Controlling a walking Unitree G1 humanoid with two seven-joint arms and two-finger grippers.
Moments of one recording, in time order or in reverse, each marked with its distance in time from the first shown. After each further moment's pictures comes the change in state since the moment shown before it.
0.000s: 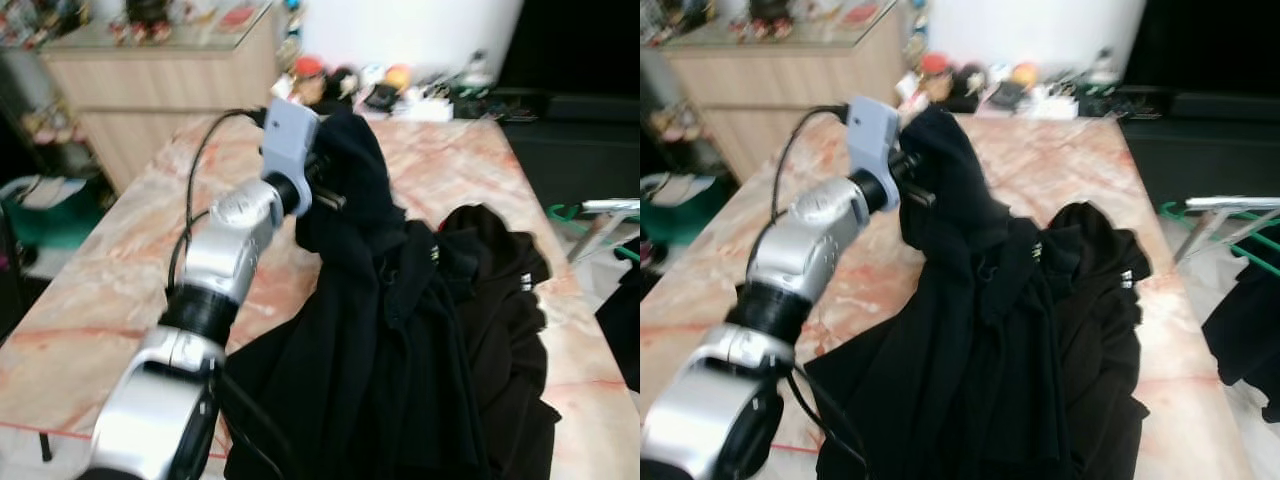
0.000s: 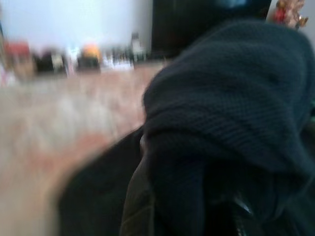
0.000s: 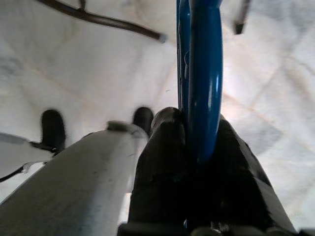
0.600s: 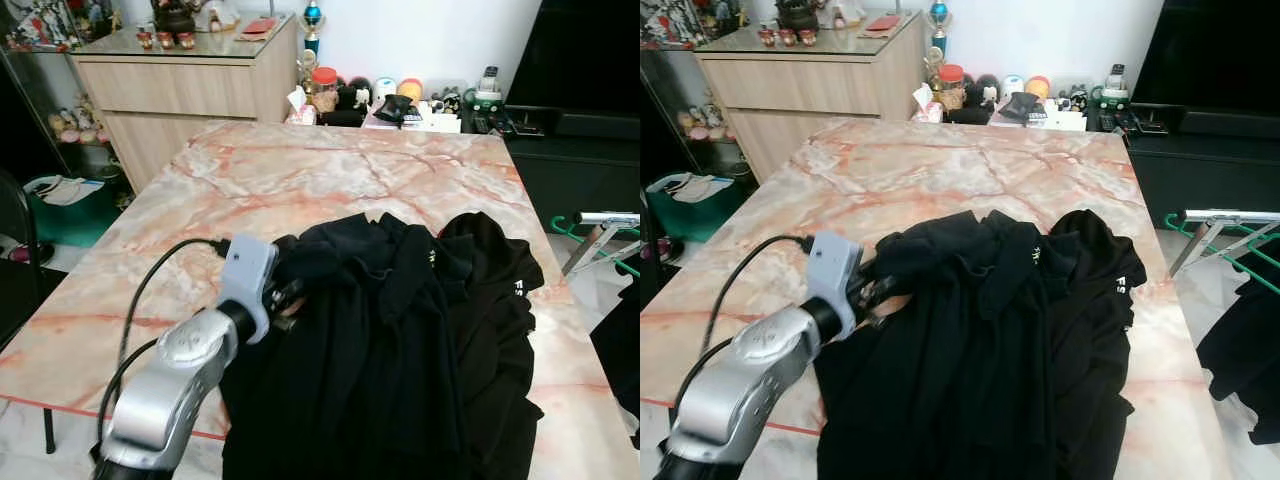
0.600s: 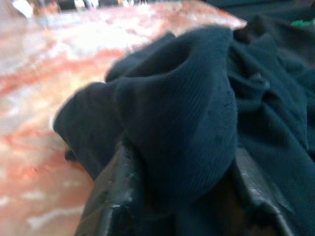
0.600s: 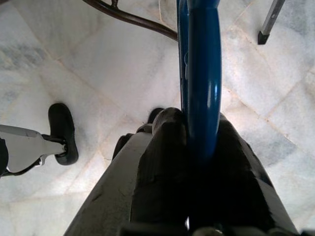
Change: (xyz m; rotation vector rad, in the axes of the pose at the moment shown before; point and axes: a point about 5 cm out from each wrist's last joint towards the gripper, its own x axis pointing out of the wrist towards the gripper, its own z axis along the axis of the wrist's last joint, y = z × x) left arm -0.087 -0.015 -0.041 0.049 0.185 0.062; right arm 0.003 0.066 -0.003 -0.044 0.005 0.048
